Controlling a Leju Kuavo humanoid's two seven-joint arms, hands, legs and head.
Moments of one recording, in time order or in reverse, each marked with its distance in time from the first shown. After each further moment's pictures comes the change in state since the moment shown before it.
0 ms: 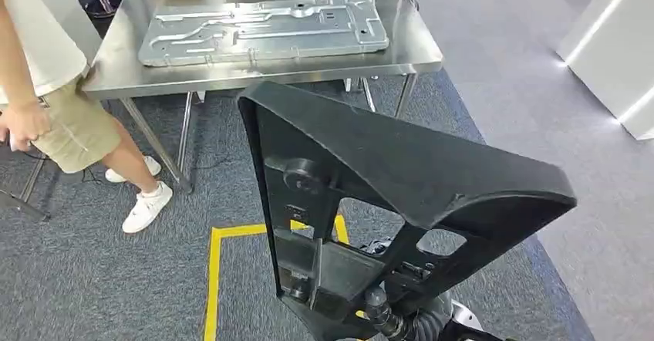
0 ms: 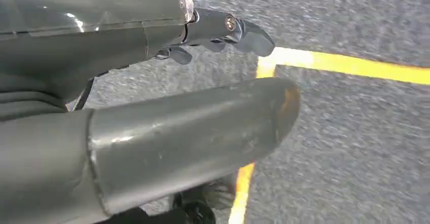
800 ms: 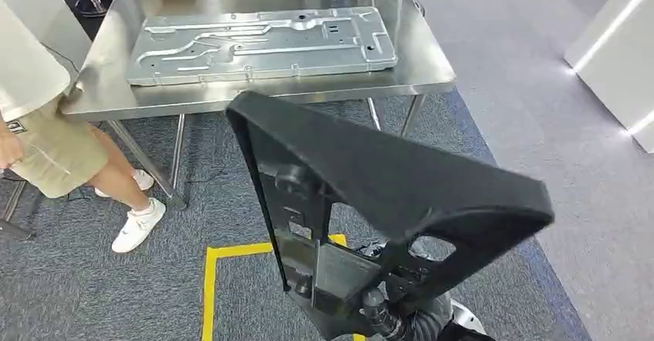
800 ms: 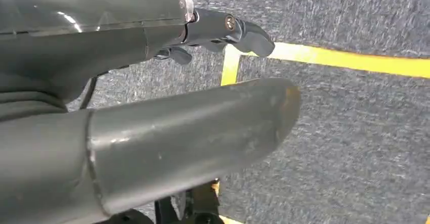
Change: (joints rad) left arm 0.006 0.000 0.001 0.000 -0.005 0.000 -0.005; right arm 0.001 -0.003 -0.005 -0.002 0.034 -0.015 0.002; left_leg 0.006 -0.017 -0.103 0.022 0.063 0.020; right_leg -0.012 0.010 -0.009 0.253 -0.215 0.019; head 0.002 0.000
